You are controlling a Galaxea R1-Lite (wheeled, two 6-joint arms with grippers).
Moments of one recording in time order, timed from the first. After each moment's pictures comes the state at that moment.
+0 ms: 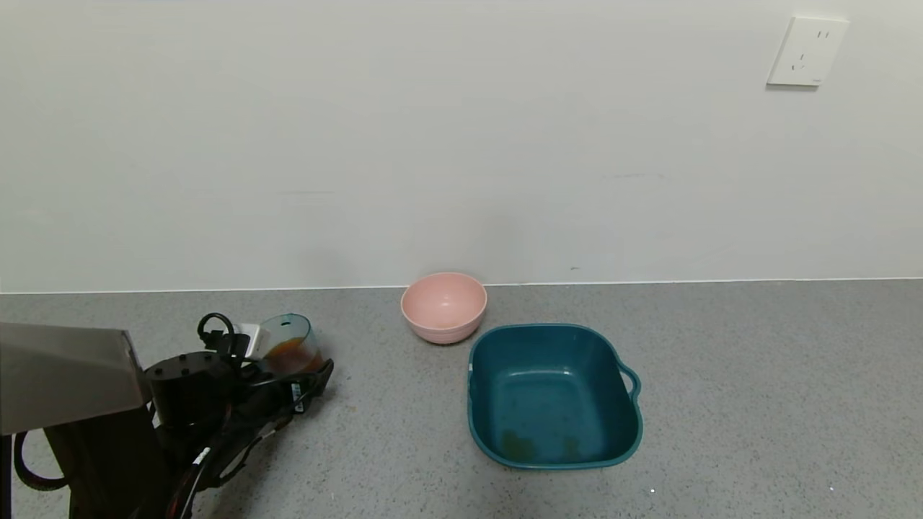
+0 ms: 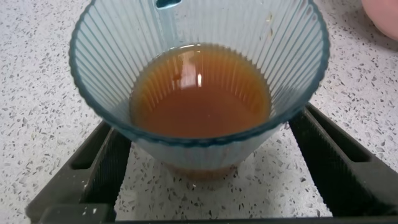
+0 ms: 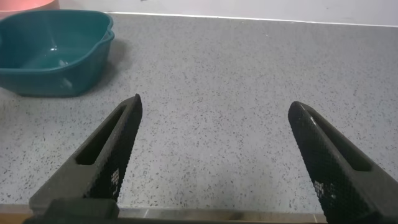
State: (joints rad) left arm -0.03 2.19 -0.35 -1.56 0.01 0.01; right arm 0.00 0.00 0.00 0.01 0.00 -0.01
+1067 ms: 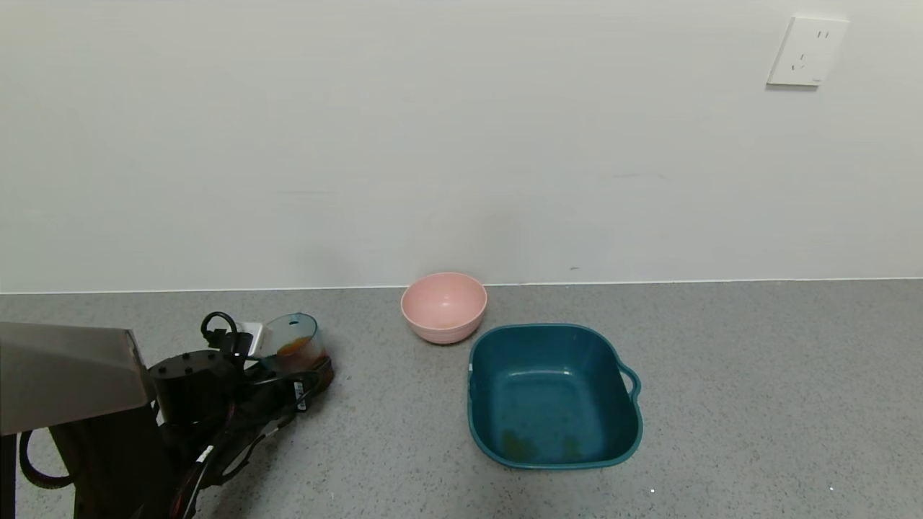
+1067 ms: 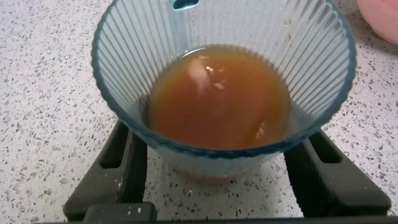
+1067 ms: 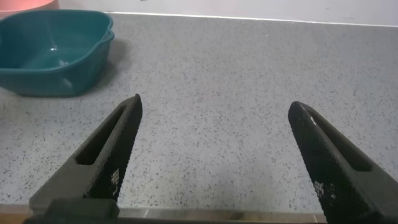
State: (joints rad) left arm -0.04 2.20 -0.37 -1.56 0.01 0.01; right arm 0.00 0.00 0.00 0.01 0.00 -0.01
